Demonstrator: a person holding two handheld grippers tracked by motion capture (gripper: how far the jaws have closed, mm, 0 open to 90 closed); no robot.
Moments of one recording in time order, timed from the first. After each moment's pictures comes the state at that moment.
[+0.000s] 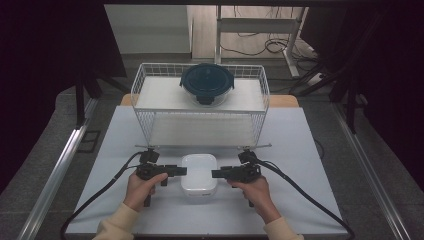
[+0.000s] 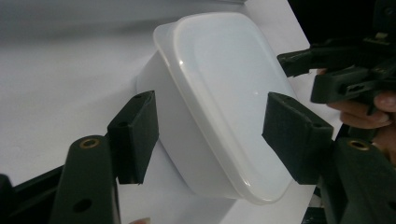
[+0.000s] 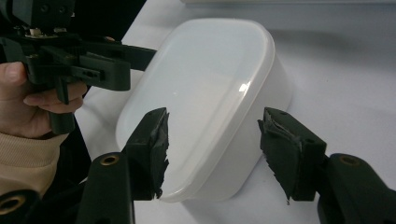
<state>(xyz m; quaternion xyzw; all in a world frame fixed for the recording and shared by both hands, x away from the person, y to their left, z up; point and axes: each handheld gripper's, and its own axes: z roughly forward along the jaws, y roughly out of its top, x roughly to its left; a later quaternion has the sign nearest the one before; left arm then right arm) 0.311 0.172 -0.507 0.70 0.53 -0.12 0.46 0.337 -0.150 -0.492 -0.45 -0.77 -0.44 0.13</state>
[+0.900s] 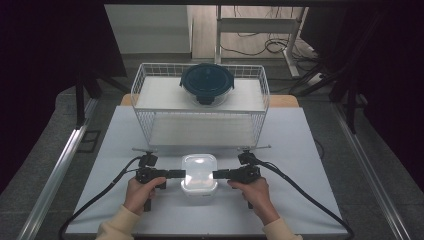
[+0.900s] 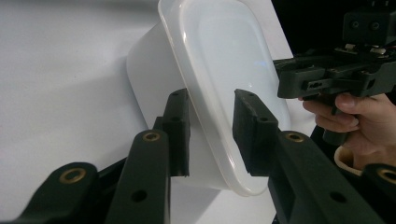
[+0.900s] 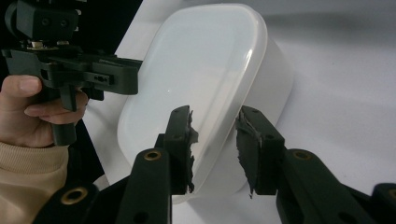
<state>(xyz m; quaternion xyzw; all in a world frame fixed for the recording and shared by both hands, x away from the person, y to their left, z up) 0.299 0.174 -0.511 0.68 0.54 -0.16 0.48 0.335 -0.151 -0.495 -0.47 -0.76 -0.43 0.15</state>
